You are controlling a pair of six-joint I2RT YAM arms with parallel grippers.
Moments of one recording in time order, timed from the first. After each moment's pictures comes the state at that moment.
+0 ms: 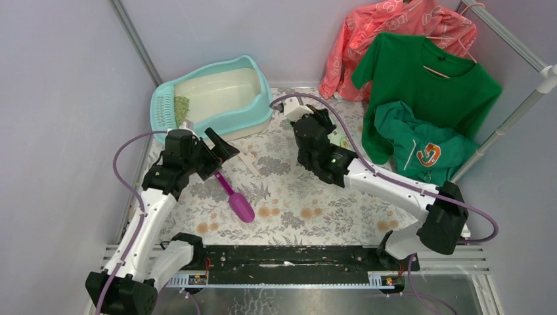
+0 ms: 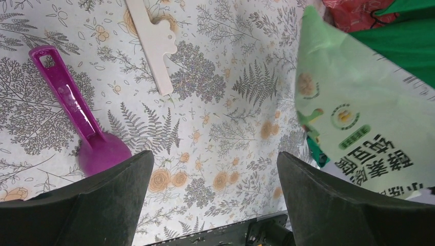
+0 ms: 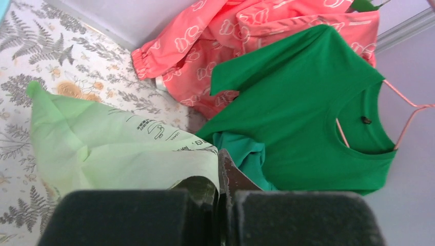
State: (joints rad) left arm -0.17 0.92 0.89 -0.62 0.24 -0.86; right arm 0.95 1.46 1.20 0.07 1.08 -0.63
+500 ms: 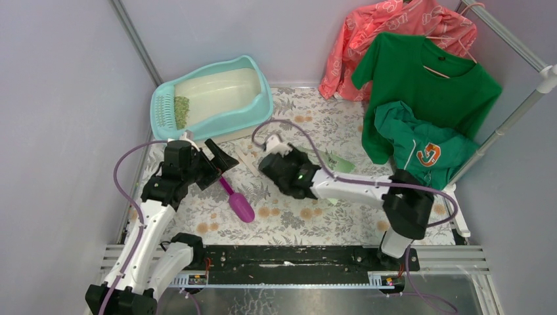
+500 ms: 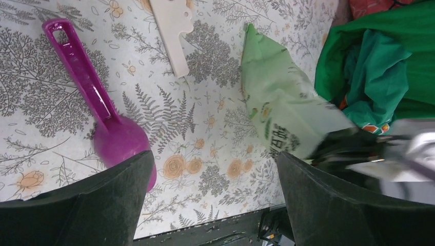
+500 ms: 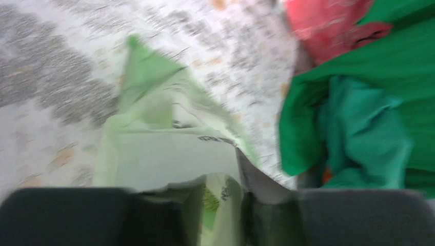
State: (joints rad) left arm -0.17 0.82 0.79 -0.64 0.26 -0.83; right arm 1.06 1.67 1.19 -0.33 1.03 -0.05
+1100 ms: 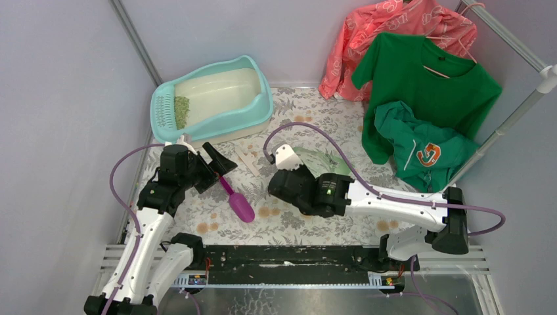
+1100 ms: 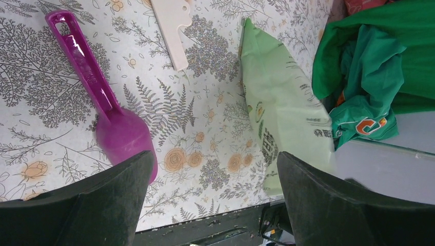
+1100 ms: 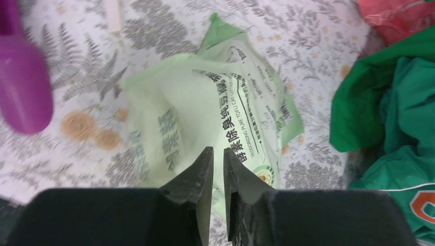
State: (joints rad) left arm -0.17 0.75 0.78 -0.69 0.26 -0.82; right arm 1.28 1.43 1.31 -0.82 0.82 0.32
